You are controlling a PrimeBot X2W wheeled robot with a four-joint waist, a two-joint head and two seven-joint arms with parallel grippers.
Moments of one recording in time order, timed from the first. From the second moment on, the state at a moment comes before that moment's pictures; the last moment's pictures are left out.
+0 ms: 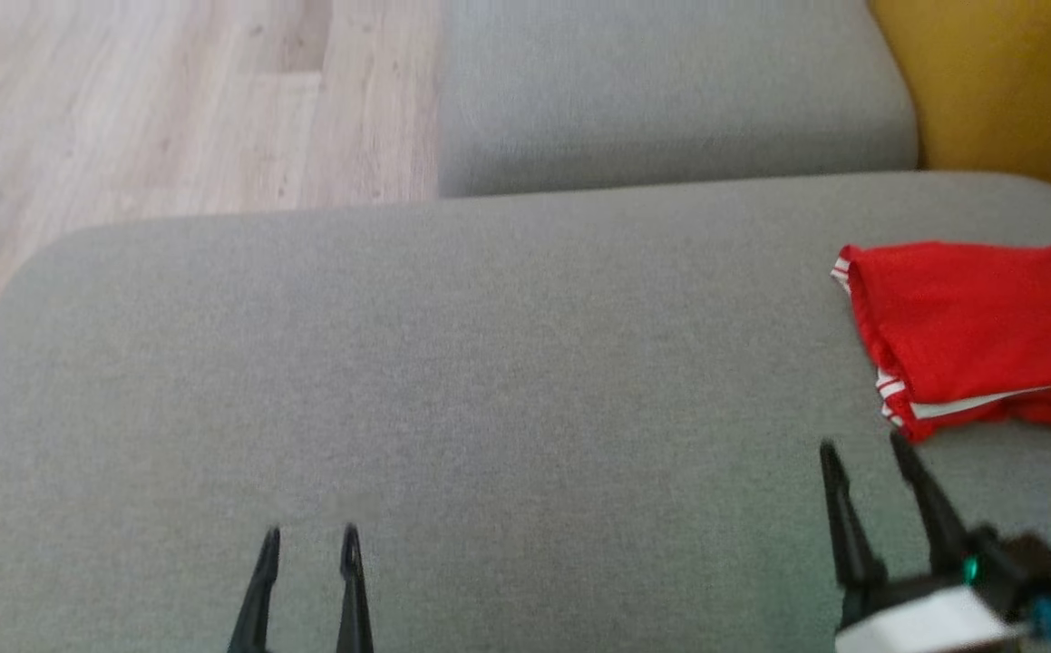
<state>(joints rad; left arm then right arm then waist) 0.26 0.06 -0.25 0.02 -0.15 0.14 -0.26 0.13 -0.13 0.11 0.13 0.21 0.13 -0.25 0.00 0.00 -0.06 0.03</state>
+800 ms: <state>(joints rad) 0.35 0.06 -0.23 0.10 -0.15 0.15 -0.25 0.27 -0.09 0.10 0.21 0.19 0.13 -0.25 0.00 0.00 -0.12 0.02</state>
